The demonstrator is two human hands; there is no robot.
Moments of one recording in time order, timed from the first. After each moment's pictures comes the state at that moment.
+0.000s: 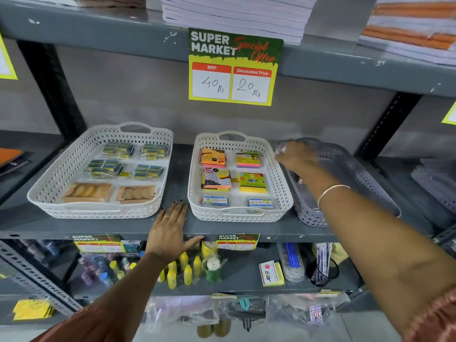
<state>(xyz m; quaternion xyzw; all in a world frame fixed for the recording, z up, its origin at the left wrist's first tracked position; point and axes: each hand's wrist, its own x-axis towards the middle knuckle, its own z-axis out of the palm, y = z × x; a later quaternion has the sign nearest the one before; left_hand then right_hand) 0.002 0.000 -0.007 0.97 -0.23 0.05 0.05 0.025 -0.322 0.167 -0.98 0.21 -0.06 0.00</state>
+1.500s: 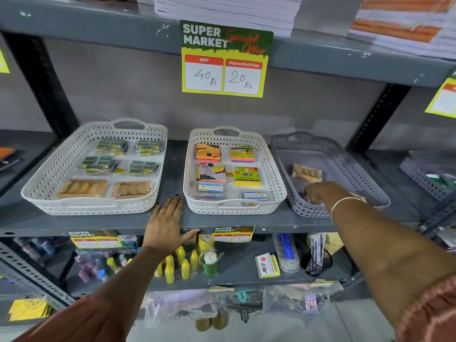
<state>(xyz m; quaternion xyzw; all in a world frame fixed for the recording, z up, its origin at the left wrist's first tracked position) 0.002 -0.001 -0.008 0.97 -0.24 0.07 0.07 -0.045 -0.383 0.110 -0.90 0.21 0.31 -0.21</state>
